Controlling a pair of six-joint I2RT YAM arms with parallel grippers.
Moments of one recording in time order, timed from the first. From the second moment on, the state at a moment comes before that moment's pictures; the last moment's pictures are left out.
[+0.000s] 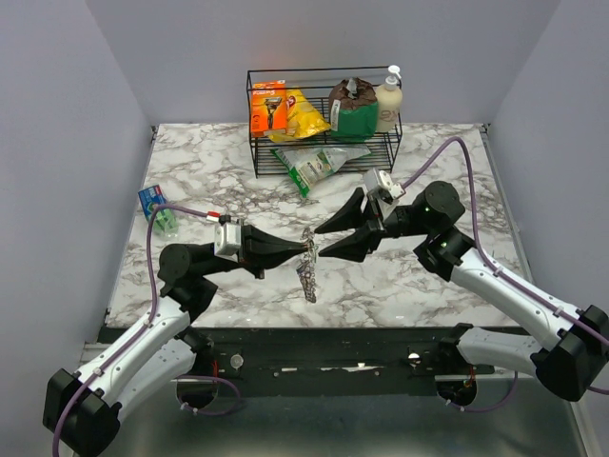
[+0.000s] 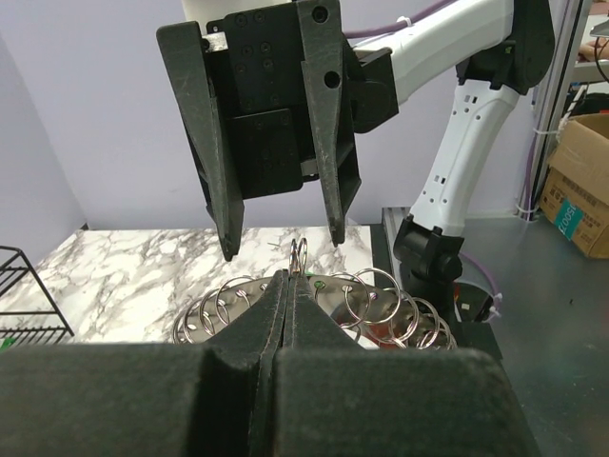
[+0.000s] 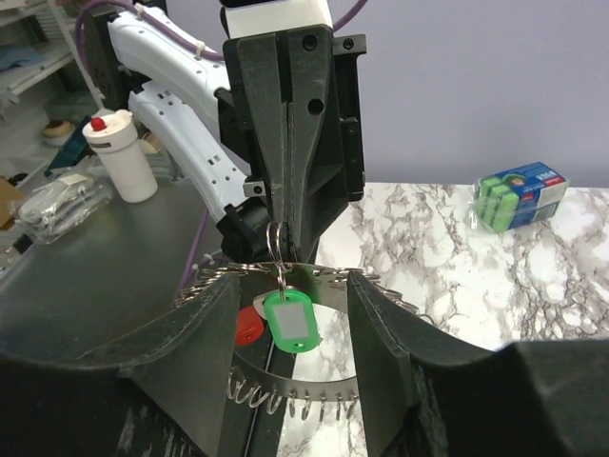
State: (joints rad) left arm -0.56 0.76 0.49 0.81 0.88 -0.35; right arm 0.69 1.12 0.90 0.45 -1.02 0.23
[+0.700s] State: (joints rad) left arm -0.56 0.77 0.49 0.81 0.90 -0.35; right arm 0.71 1.20 0.95 0.49 -1.08 0.28
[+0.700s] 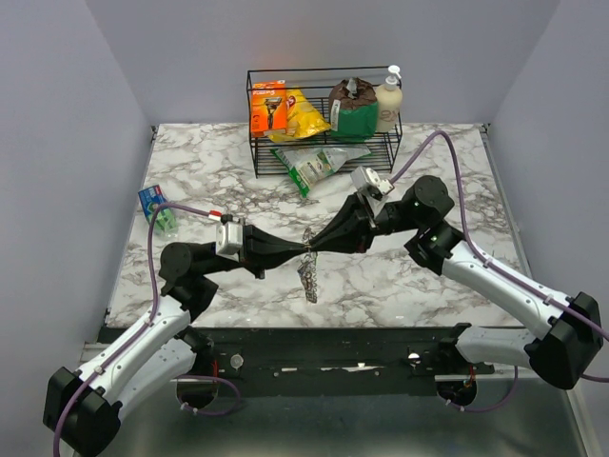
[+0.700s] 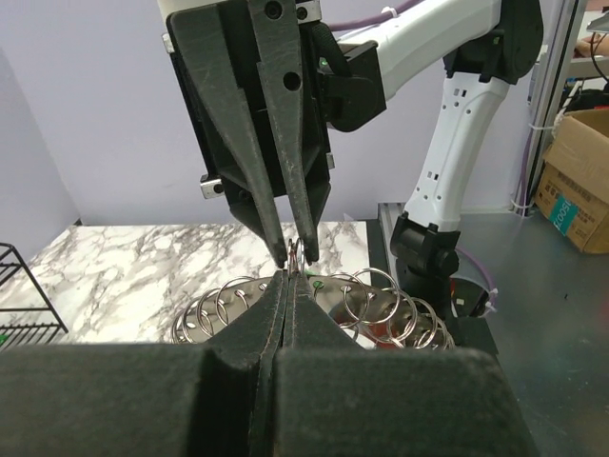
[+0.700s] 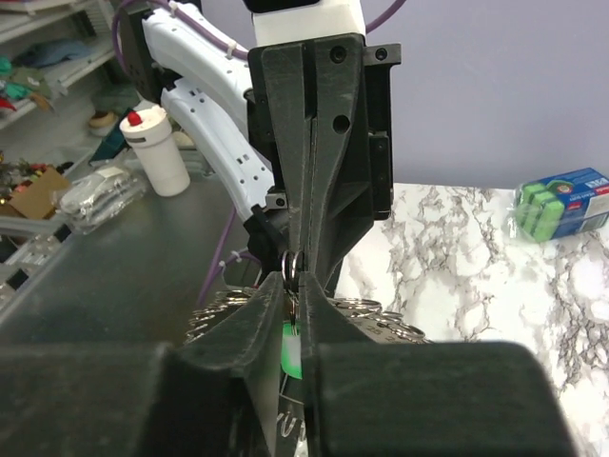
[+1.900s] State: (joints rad) left arm -0.56 0.75 0.85 -0.05 0.87 0.16; right arm 0.72 1.20 1.08 0.05 -0.99 0.01
